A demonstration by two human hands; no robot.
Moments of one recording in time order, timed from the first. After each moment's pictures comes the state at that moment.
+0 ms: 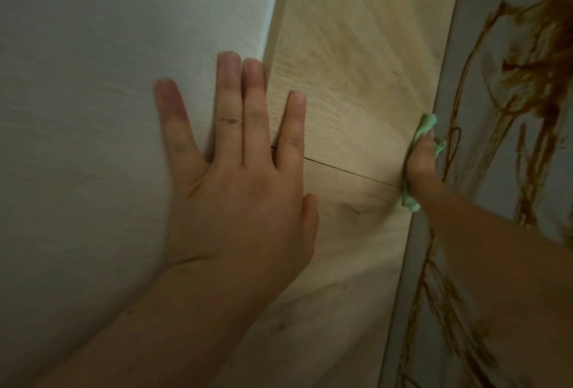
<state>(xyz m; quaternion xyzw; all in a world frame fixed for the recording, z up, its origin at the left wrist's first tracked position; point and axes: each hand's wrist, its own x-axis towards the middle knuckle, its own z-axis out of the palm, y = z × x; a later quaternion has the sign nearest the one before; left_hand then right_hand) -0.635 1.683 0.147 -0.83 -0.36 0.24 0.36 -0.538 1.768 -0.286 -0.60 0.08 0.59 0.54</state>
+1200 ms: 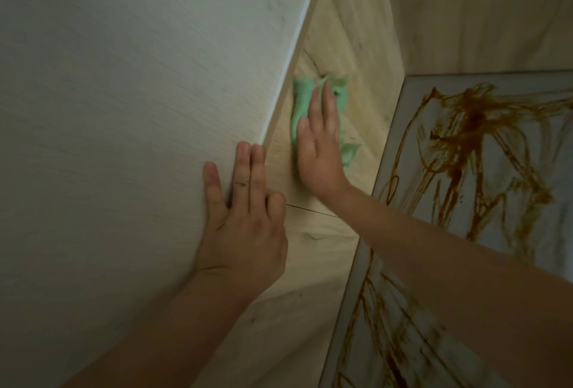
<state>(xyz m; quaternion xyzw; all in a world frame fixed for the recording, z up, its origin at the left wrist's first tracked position) -0.627 1.681 0.151 -0.85 -0.40 0.20 0.27 -0.513 1.770 0.018 -0.57 -0.42 0.32 0.63</state>
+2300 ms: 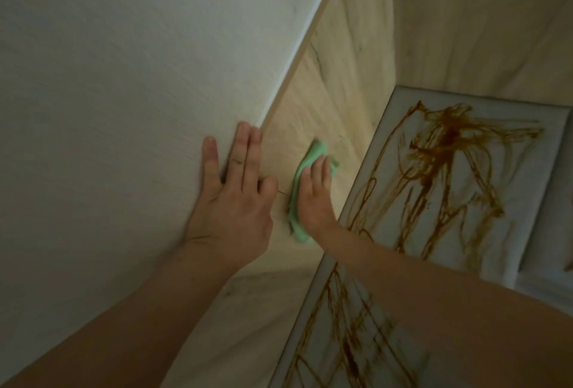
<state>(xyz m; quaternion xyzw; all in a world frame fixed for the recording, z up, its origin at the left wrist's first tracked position) -0.624 1.679 0.157 -0.85 -0.41 0.21 0.26 -0.529 1.692 -0.018 -0.59 -0.39 0.55 0.44</state>
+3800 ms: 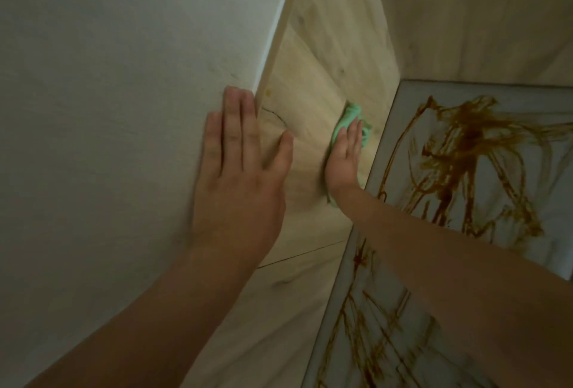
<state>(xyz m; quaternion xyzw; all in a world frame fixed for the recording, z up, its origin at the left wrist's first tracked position) -0.511 1.794 0.152 -0.83 -0.41 0.25 0.28 -0.439 1.845 -0.086 -0.62 -0.16 0.54 0.55</state>
